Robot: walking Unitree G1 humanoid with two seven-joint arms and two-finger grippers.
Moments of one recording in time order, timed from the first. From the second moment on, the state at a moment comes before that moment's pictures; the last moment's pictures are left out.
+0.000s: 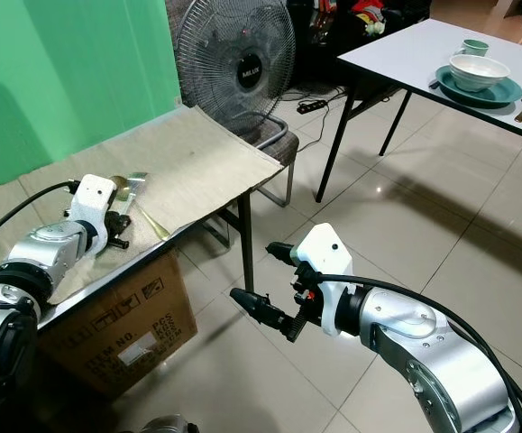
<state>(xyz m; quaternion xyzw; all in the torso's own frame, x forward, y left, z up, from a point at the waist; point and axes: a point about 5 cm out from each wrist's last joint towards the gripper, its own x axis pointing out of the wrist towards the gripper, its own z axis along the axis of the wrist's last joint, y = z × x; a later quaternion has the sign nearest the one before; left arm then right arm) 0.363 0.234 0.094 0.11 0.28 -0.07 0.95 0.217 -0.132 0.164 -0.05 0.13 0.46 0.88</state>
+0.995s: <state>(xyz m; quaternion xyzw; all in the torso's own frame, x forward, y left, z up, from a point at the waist) 0.379 0.222 0.127 0.03 0.17 -0.10 0.98 0.236 -0.130 0.170 0.00 0.08 0.39 0.92</state>
